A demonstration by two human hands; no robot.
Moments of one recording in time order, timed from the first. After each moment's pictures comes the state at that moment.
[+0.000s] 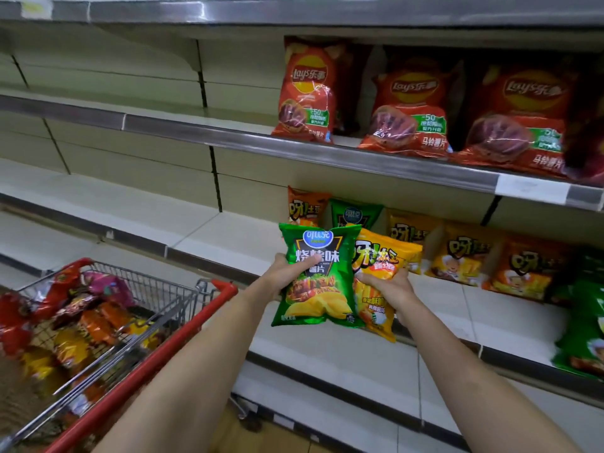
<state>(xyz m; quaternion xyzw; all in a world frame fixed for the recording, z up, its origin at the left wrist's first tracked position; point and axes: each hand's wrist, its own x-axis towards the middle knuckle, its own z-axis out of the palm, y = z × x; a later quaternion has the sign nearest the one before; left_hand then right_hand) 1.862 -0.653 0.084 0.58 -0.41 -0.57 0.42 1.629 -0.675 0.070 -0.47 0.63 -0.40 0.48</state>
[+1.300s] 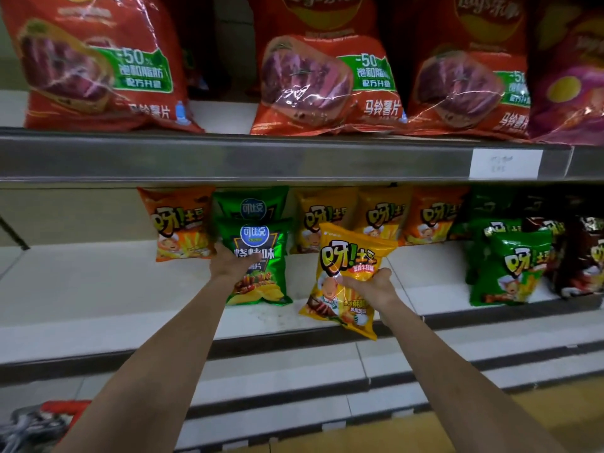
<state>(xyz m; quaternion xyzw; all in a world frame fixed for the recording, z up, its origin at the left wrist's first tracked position) 1.796 -0.888 0.008 0.70 -0.52 -0.40 0.29 1.554 -0.764 0.020 -0.31 0.78 -0.38 0.38</state>
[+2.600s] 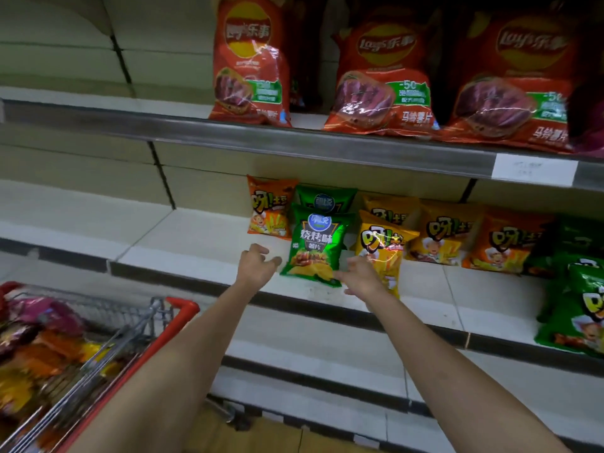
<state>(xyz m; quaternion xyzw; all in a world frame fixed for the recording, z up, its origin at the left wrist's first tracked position) 1.856 -0.741 0.051 0.73 -0.50 -0.33 0.34 1.652 -0.727 0.064 -0.54 0.67 -0.28 0.42</state>
